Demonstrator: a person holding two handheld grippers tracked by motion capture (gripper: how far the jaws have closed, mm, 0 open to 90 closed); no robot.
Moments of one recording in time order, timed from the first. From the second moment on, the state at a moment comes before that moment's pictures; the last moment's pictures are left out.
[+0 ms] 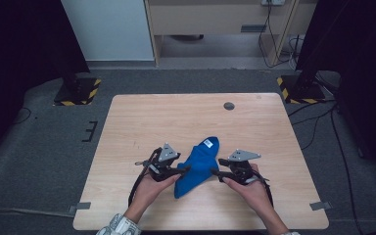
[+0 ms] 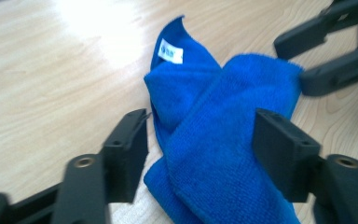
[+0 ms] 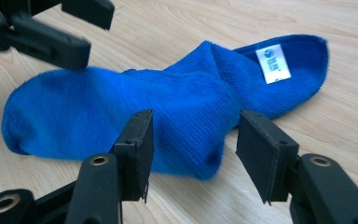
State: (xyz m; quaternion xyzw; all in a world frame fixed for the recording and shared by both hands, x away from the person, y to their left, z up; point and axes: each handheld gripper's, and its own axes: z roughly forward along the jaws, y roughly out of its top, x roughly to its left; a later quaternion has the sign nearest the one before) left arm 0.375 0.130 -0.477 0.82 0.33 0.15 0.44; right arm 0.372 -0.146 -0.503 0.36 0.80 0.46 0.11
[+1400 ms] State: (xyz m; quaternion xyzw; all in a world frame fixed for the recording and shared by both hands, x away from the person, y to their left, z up) left arm 0.403 0.123 -0.497 0.83 0.36 0.16 0.39; right arm 0.371 -0.170 -0.515 0.36 0.84 0.41 0.08
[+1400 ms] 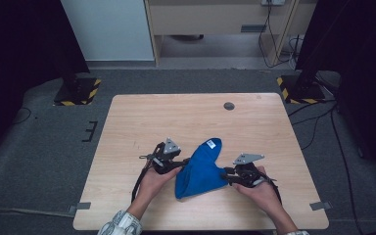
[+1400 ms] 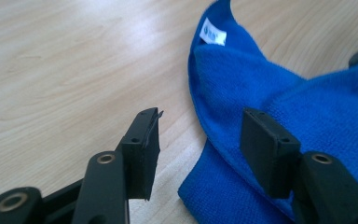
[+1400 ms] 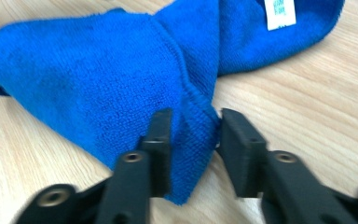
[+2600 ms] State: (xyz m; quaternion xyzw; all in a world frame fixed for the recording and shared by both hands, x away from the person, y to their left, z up) left arm 0.382 0.152 -0.489 0.83 0.35 0.17 0.39; right arm 0.432 -0.113 -0.492 0.36 0.83 0.40 0.13
